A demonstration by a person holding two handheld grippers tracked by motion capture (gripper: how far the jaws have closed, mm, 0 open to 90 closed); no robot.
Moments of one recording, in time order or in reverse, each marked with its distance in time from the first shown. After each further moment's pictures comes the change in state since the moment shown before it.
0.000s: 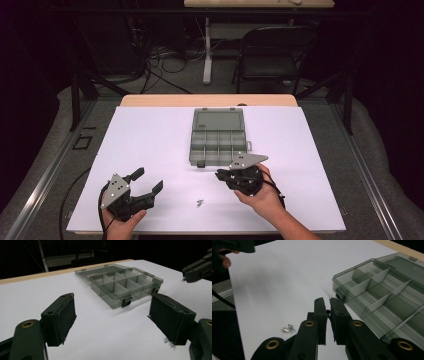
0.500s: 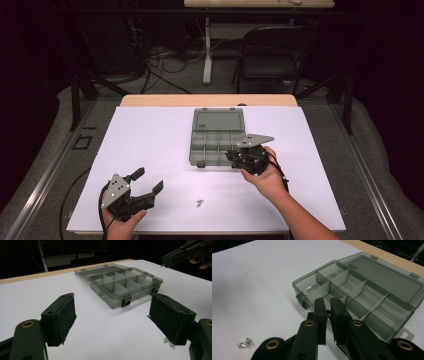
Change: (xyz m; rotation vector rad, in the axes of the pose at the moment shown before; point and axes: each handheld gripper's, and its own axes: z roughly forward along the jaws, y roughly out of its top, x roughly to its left) left arm 0.000 0.000 0.000 0.003 -0.004 0.000; right arm -0.050 0.012 0.006 0.008 -0.126 0.065
